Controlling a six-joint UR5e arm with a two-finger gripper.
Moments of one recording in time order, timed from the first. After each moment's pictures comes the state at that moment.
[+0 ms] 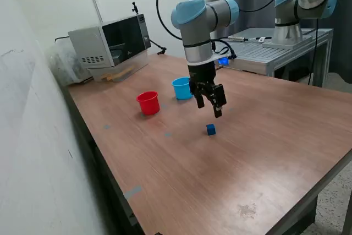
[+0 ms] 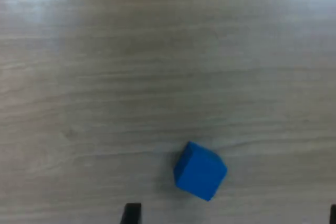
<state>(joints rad) 0.11 -0.70 1.14 -2.03 -1.53 3.37</state>
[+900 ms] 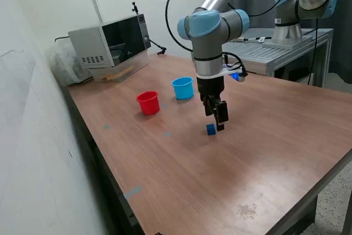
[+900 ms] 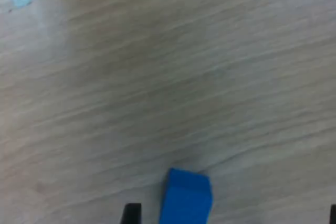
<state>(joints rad) 0.17 -0.65 1.12 -2.07 -1.61 3.65</state>
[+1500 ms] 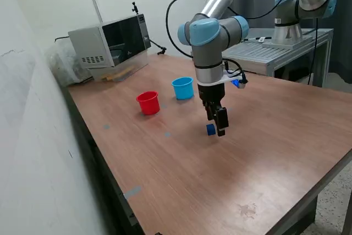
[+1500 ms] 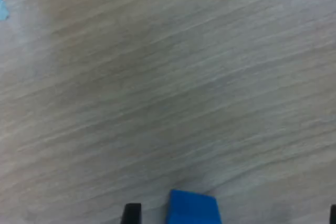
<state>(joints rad) 0.16 -0.62 1.12 -2.07 -1.60 3.69</state>
